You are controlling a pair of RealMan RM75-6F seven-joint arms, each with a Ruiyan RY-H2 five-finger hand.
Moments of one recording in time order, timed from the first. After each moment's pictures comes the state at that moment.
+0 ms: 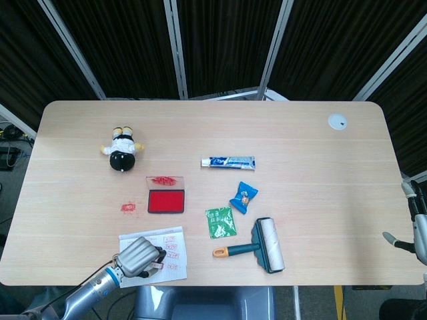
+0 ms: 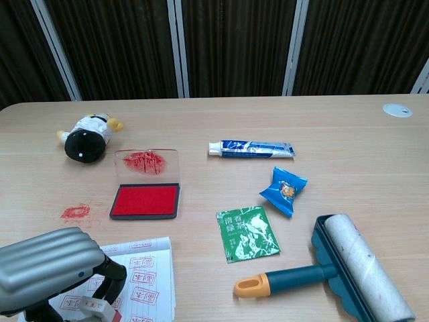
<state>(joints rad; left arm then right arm) -0.47 -1.58 0.20 -1.44 1.67 1.00 0.24 0.07 -1.04 0.11 -1.58 -1.39 1.46 0.00</state>
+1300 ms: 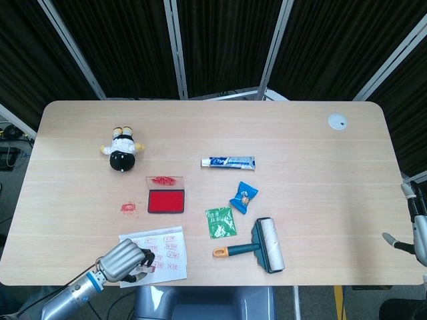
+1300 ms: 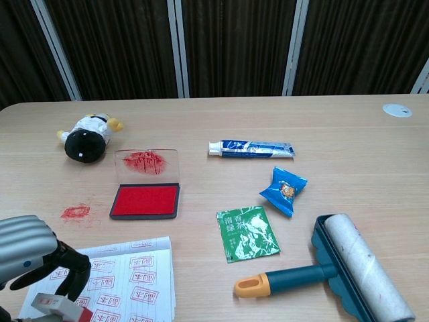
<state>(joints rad) -0.45 -1.42 0.26 -1.53 1.78 1.13 0.10 0.06 -1.04 0.11 -1.59 -1.40 1.47 0.00</state>
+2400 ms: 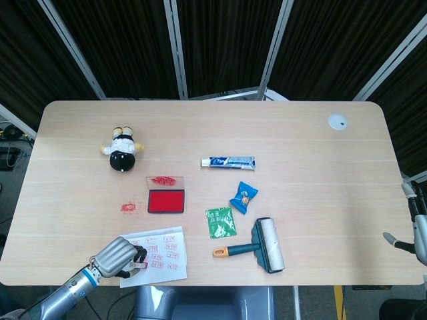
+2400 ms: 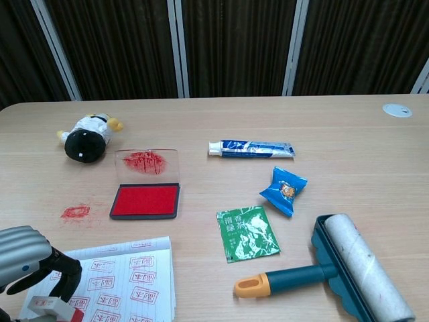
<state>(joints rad) -0.42 -1.50 0.25 -1.34 1.77 1.13 -0.03 0.06 -1.04 0.11 -1.59 -1.39 1.46 -0.01</state>
